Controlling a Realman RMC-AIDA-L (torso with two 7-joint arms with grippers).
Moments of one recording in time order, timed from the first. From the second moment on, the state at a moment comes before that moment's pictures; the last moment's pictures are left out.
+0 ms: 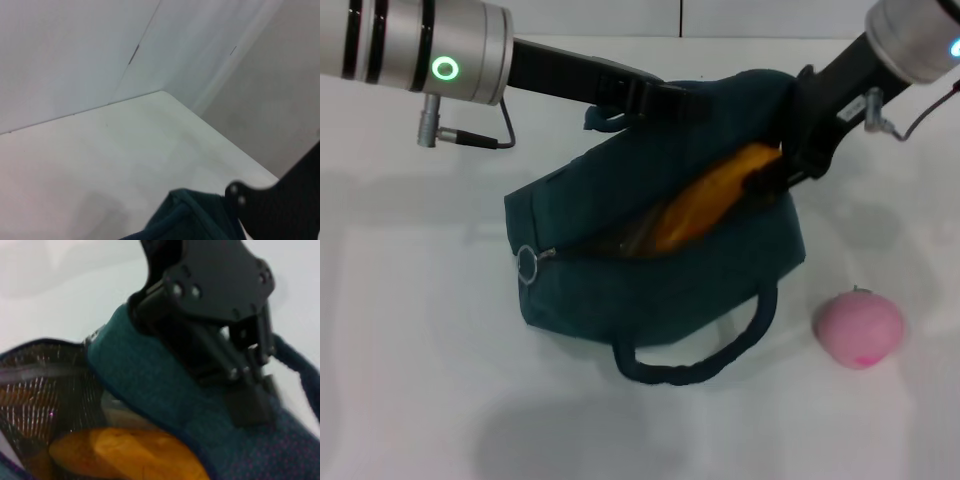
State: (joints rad) left arm -0.73 -2.09 1.00 1.04 1.99 1.54 -2.28; right arm 0.96 2.02 -1.30 -1.26 -2.41 -1.68 2.22
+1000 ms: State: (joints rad) left arm -0.73 -2.09 1.01 1.03 1.99 1.54 -2.28; right arm 0.80 2.01 -1.00 -1.47 -2.21 -1.85 2.19
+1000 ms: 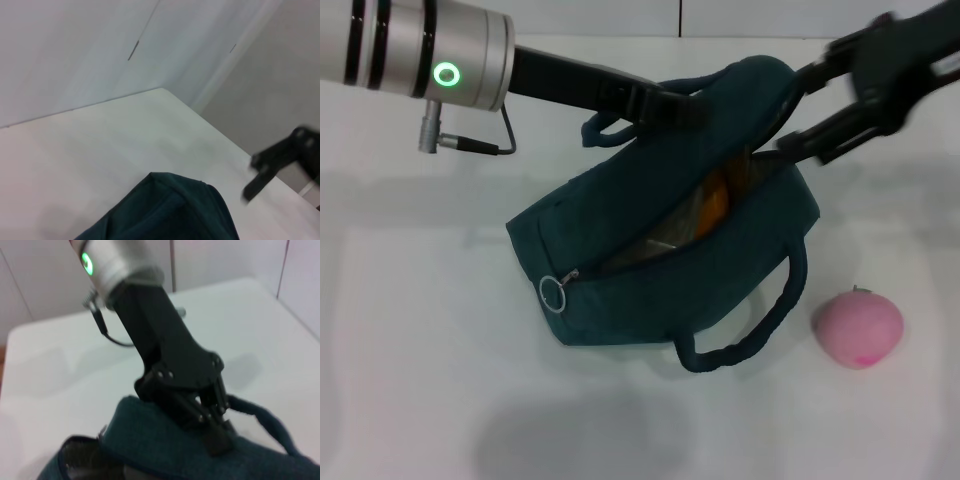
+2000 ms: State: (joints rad) left arm -0.75 -2.09 1.01 1.02 2.00 1.51 -2.28; right arm 0.68 2.01 -1.32 -1.30 -2.49 -1.77 2.31
